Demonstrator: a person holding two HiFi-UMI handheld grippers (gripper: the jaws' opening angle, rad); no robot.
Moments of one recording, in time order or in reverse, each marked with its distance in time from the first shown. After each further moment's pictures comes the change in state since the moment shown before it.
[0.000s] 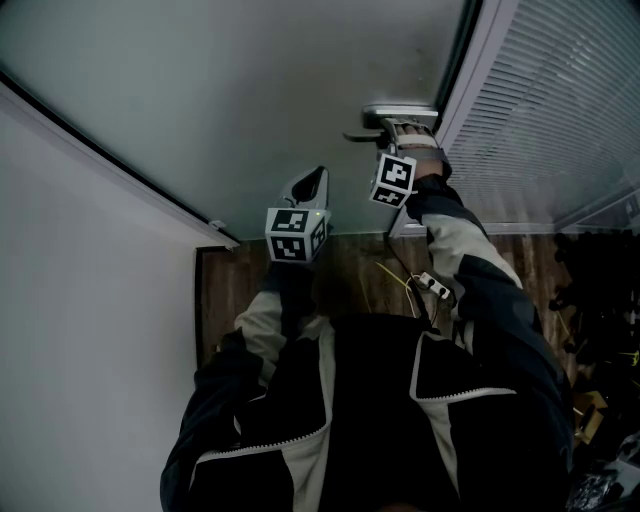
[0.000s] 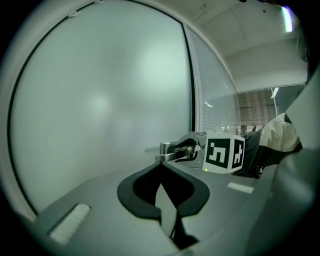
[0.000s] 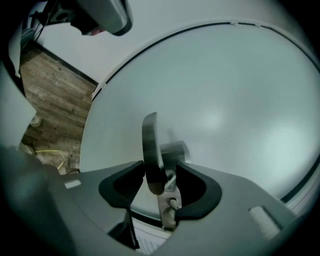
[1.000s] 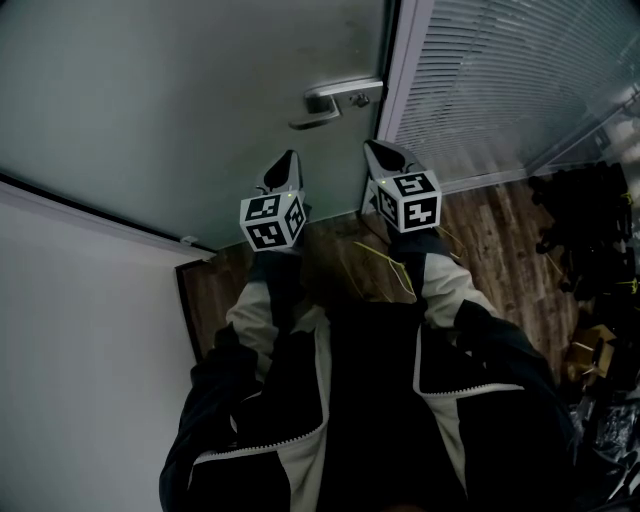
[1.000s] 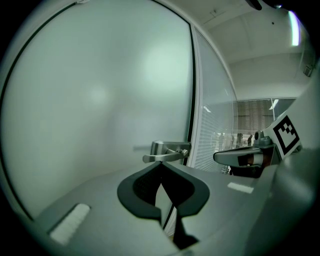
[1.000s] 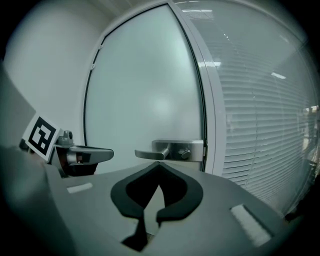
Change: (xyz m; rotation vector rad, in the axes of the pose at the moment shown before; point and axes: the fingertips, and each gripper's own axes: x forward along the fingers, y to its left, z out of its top) left arm 0.035 -0.020 0.000 -0.076 -0.015 -0.057; right arm -0.136 0.003 -0.042 1.391 -0.293 0.034
